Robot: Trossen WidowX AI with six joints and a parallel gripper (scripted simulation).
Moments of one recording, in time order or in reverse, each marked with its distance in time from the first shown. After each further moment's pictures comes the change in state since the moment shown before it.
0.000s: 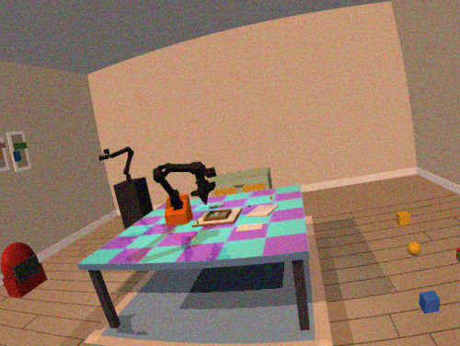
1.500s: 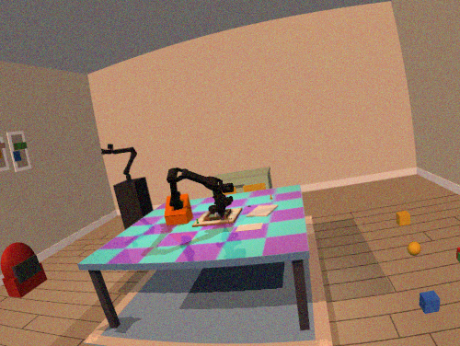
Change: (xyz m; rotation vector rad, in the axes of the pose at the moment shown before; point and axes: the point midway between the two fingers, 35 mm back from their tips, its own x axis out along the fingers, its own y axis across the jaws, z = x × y) arm 0.104 0.025 0.091 0.017 -0.009 0.004
